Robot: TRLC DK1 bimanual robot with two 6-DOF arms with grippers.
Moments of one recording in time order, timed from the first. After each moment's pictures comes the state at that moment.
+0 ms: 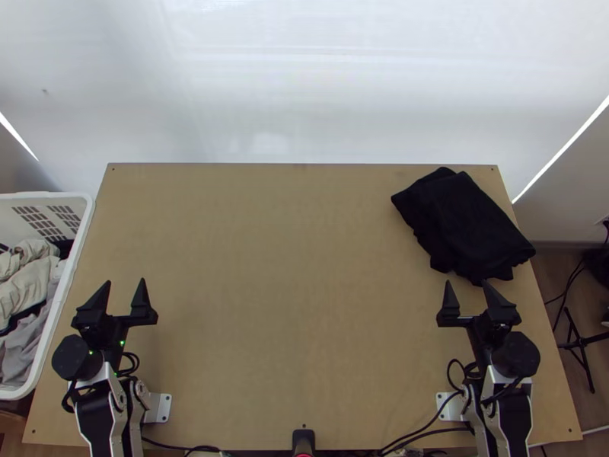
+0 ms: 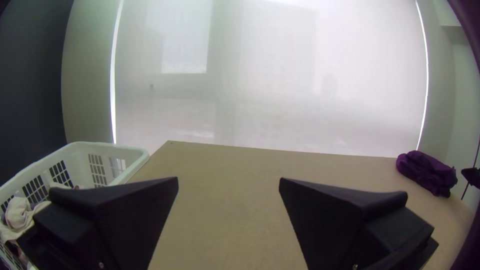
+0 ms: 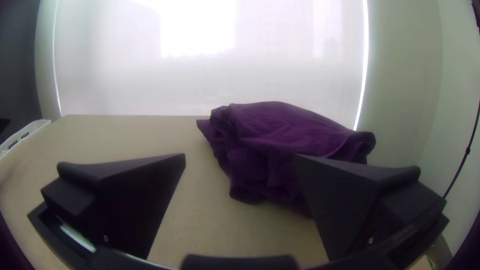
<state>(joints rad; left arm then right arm) 0.37 0.00 0.06 -0.16 0.28 -0.03 -0.02 0.00 0.06 -0.19 -0.04 0.01</state>
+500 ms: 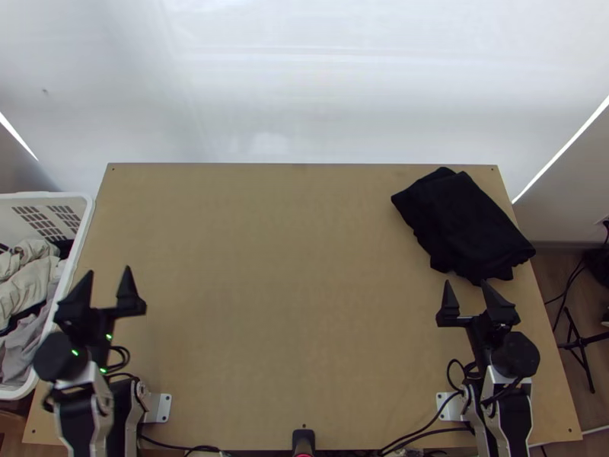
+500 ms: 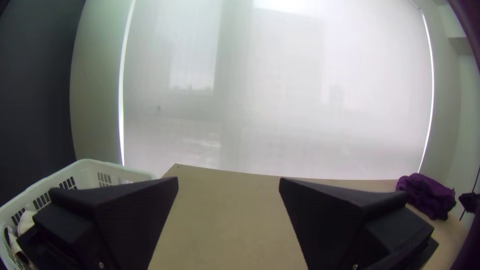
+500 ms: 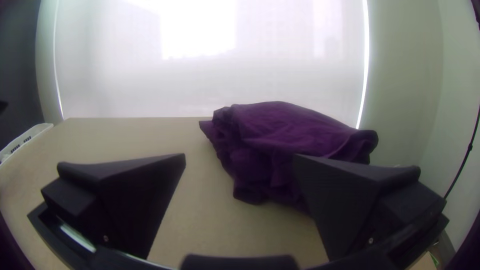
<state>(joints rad) 0.30 0.11 0.29 -0.17 0.15 -0.06 -0.01 0.00 0.06 -0.18 -0.04 0.03</state>
